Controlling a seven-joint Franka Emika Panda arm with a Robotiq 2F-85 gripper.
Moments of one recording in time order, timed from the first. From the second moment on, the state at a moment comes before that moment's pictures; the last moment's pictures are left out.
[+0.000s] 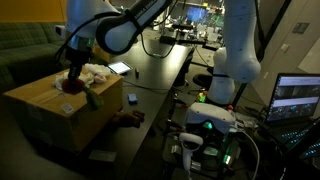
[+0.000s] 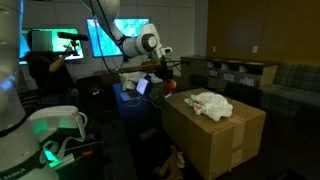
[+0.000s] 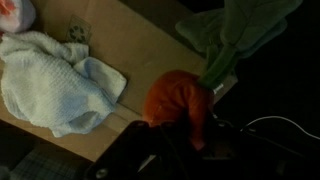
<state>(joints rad) 0.37 0.30 0.09 -2.00 -0.28 2.60 0.07</state>
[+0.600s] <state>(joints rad) 0.31 0.15 0.14 -2.35 -0.28 2.67 0.07</state>
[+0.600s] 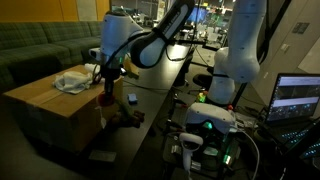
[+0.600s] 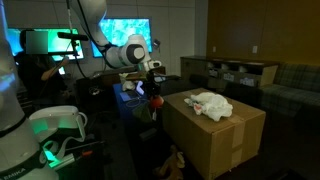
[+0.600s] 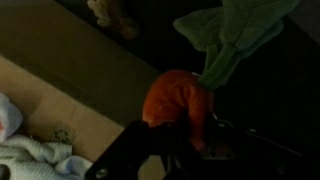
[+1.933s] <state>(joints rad) 0.46 0.52 -0.09 -2.30 -0.71 2.93 0.78</state>
